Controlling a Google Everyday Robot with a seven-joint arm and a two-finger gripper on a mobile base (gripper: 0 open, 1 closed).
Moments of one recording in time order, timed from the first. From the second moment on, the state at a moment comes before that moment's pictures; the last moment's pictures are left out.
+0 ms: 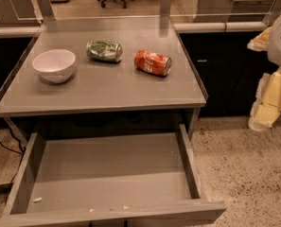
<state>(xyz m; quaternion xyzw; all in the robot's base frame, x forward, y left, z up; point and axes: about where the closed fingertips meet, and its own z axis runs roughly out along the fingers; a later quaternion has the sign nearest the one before) 0.438 -0.217 0.976 -0.60 0.78 -0.03 0.16</state>
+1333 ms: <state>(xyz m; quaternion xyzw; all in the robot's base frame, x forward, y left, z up) 0.517 -0.186 0.998 -0.65 0.73 -0.08 0.22</state>
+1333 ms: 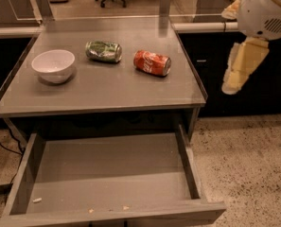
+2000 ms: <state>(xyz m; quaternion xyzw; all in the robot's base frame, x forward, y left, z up) 0.559 -0.177 1.012 -0.54 0.77 0.05 0.34</state>
